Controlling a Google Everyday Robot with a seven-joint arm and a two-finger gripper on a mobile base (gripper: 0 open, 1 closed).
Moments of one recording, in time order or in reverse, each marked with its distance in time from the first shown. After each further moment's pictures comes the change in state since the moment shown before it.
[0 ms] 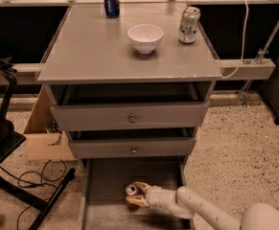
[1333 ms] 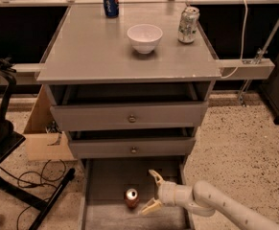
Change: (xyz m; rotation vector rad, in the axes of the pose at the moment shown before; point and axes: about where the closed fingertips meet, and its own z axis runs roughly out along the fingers) arm -0.080 0.025 -0.076 -0.019 0.034 -0.125
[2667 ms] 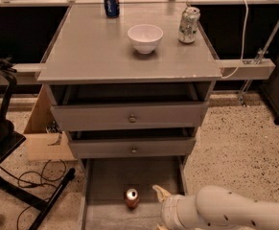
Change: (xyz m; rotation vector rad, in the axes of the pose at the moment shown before) arm -0.141 0.139 -0.105 -0.063 0.524 -0.067
